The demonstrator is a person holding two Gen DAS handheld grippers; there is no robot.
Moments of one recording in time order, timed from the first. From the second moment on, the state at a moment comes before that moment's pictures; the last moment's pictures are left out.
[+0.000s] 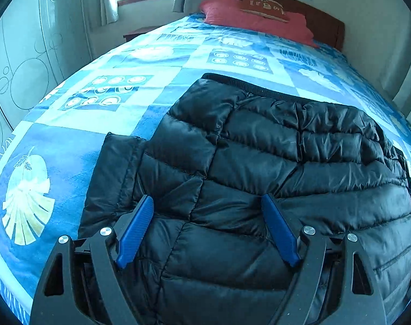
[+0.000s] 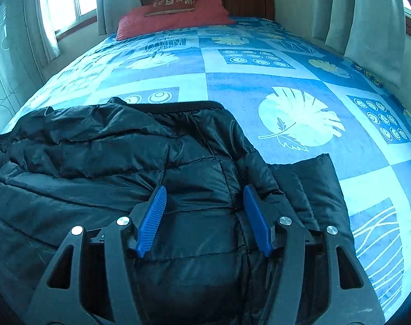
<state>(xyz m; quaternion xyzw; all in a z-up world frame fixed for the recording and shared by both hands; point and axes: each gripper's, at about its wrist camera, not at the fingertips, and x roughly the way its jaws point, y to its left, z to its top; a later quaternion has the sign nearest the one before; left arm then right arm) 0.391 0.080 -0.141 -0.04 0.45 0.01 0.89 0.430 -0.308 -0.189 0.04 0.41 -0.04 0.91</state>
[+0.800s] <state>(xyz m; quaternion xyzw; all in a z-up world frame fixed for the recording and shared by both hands) 0.201 0.174 -0.151 -0.34 0.43 0.02 0.84 0.247 -0.353 -0.197 0.19 0.43 -0.08 0.88</state>
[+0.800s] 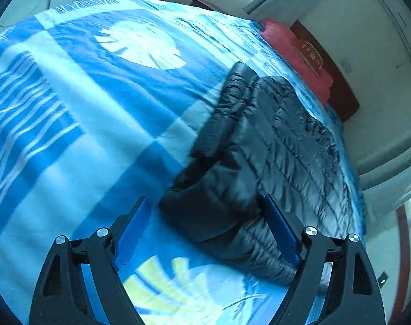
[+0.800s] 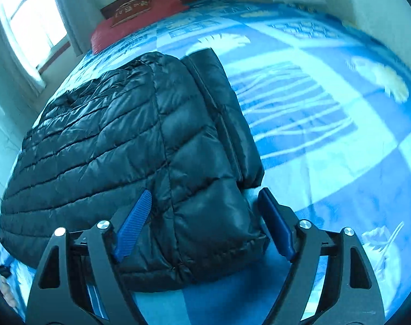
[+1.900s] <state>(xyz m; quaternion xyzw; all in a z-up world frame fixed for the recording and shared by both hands) 0.084 0.181 -0.121 -0.31 0.44 0.02 0.85 0.099 -0.337 -0.169 0.25 0.41 -0.02 0.88</state>
